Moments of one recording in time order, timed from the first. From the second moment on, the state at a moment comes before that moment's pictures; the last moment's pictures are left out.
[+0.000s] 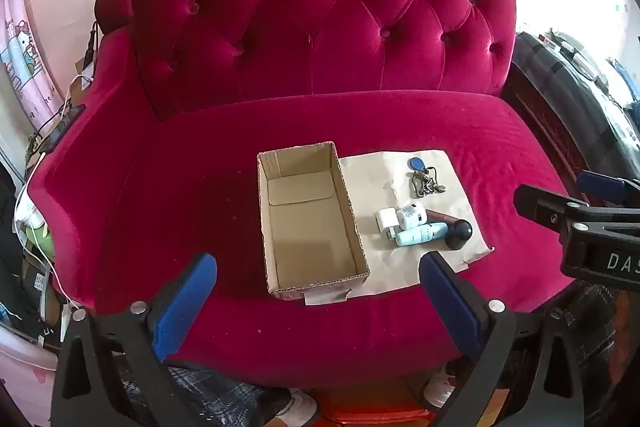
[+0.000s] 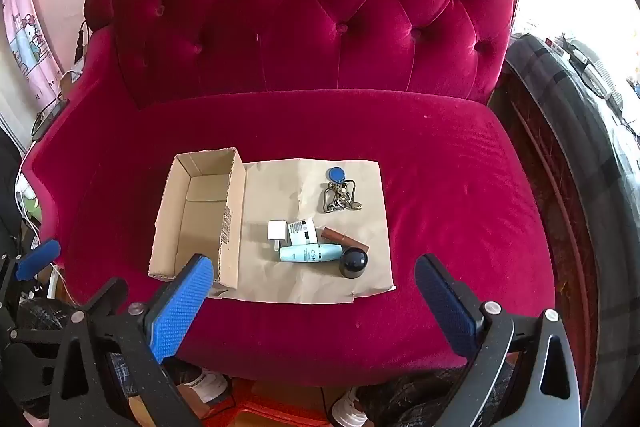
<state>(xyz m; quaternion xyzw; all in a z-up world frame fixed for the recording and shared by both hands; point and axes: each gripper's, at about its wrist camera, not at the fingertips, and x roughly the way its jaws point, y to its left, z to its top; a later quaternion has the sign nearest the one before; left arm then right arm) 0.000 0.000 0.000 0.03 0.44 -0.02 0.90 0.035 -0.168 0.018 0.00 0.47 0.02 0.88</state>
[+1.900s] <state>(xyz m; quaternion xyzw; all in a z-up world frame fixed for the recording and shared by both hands) 0.002 0.003 0.003 0.03 0.41 -0.02 0.91 0.030 -0.163 0.022 -0.01 0.43 0.03 0.90</state>
